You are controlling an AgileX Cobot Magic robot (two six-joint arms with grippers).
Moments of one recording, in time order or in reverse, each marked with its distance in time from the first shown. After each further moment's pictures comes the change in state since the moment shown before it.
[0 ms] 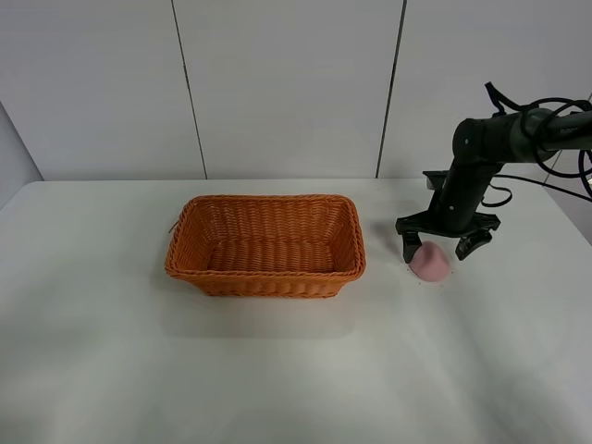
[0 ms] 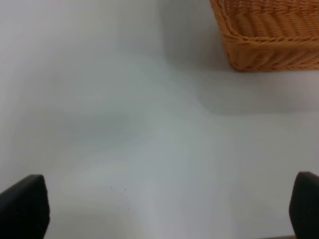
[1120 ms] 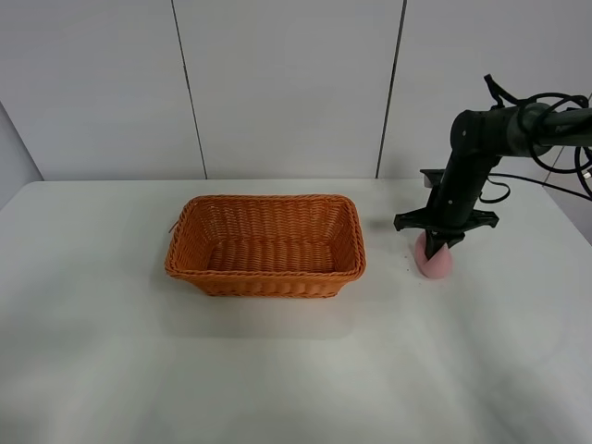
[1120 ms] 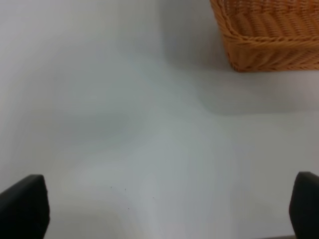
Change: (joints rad) left arm 0.000 0.000 0.000 0.000 0.000 0.000; right arm 0.003 0.018 -0.061 0.021 0.090 -0.016
